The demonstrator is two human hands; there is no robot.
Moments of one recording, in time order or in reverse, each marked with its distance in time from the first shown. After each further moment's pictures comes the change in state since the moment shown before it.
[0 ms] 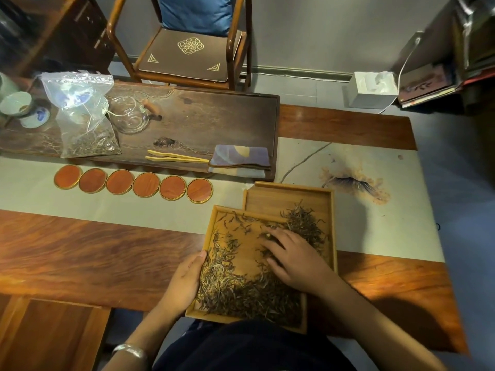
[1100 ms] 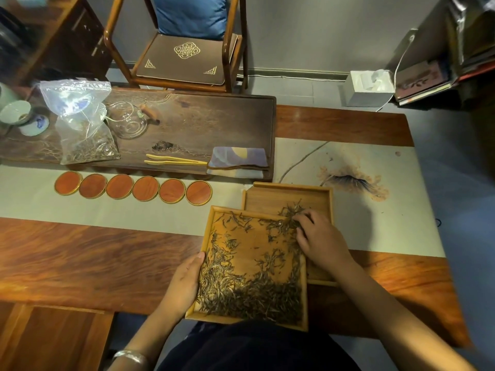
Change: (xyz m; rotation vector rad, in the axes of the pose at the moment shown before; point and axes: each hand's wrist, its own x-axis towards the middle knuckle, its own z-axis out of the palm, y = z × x) left_hand -0.005 0.008 0.000 0.064 0.045 -0.033; right_hand 0.000 0.039 -0.018 0.005 0.214 0.319
